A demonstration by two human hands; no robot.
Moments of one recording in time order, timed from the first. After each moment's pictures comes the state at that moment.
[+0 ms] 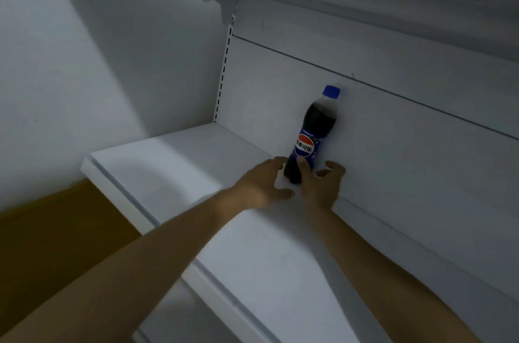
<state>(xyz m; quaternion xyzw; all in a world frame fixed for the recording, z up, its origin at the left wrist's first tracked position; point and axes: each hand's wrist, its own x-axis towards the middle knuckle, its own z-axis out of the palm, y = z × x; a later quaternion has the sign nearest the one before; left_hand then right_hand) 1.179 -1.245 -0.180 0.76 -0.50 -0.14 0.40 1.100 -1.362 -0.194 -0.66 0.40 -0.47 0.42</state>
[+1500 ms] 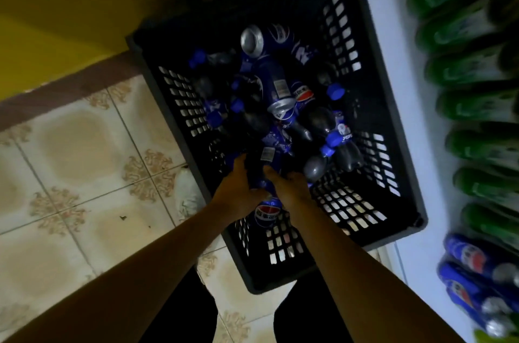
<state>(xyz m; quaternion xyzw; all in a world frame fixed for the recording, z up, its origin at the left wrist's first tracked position) 1.046 -0.777 -0.986 0.71 0.19 -0.52 0.43 1.023 -0.899 -1.007 -0.59 0.52 0.39 0.48</state>
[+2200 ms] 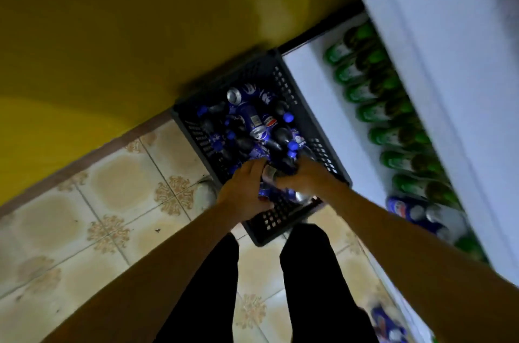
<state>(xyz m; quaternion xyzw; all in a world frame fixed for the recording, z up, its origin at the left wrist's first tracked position) 1.081 -0.781 -0.743 0.81 -0.15 -0.49 0.28 1.065 -0.955 -0.745 -0.75 0.30 0.48 0.34</state>
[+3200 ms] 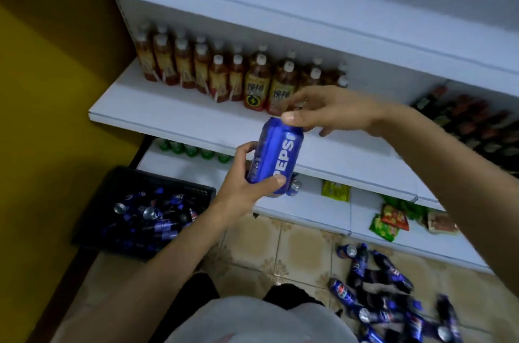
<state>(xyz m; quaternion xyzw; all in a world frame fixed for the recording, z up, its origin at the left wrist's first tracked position) 0.764 -0.943 -0.358 0.58 -0.33 -0.49 0.57 0.649 -1.106 -0.226 -0.83 0.36 0.09 0.42</state>
